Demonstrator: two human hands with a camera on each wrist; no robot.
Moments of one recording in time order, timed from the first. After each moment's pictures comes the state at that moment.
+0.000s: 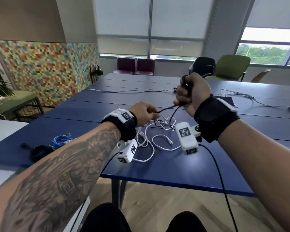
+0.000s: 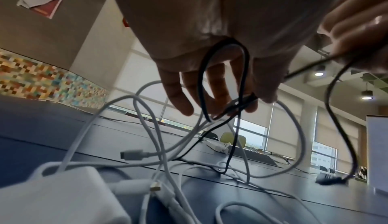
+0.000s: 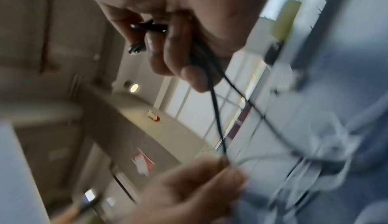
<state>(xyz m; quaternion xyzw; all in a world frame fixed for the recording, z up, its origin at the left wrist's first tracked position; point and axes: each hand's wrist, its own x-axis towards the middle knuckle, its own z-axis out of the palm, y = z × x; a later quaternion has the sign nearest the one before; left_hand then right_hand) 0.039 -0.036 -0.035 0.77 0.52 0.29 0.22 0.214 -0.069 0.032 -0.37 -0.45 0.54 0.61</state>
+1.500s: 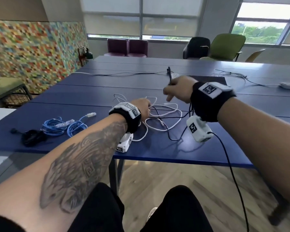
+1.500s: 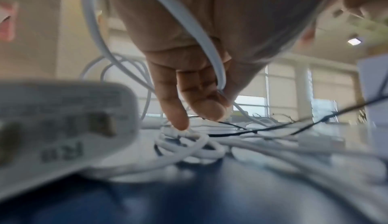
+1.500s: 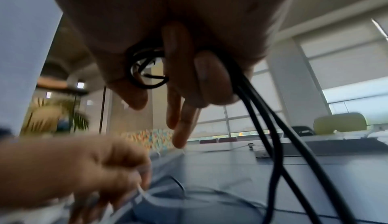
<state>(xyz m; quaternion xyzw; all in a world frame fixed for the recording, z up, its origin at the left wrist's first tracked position) 0.065 -0.029 -0.083 0.81 0.57 0.09 0.07 0.231 -0.083 0.008 -0.65 -0.71 0.18 0.21</state>
